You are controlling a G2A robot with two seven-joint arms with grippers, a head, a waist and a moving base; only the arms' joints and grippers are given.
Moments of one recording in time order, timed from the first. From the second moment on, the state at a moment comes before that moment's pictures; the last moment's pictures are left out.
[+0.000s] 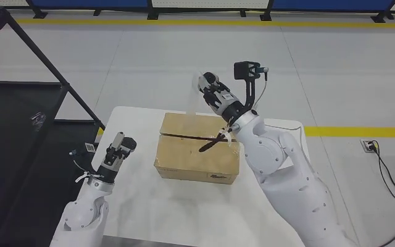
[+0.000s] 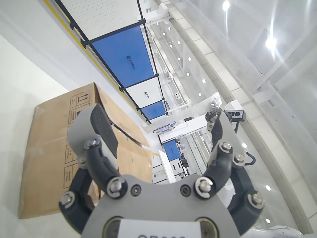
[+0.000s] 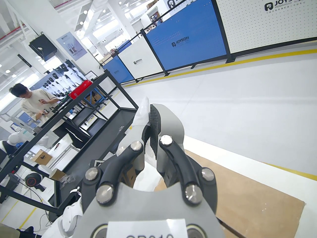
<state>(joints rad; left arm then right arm) 1.18 -1.25 -1.60 -1.47 -0.19 -0.49 -0.40 -0.59 -1.40 1.05 -1.61 -0.54 0.08 0.29</state>
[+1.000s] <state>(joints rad) 1.15 -1.25 -1.53 -1.55 -0.25 -0.31 -0.52 -0.64 -1.41 1.06 -1.55 -0.47 -0.30 0.11</state>
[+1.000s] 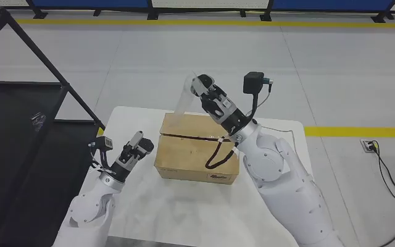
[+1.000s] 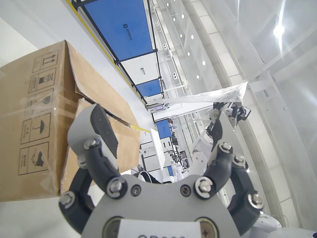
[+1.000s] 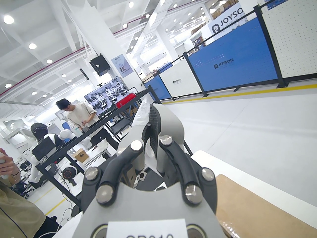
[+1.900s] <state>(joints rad) 1.00 -1.25 -1.44 -1.41 -0.58 0.04 -0.66 -0.61 -1.43 1.03 -1.43 -0.65 -0.61 -0.01</state>
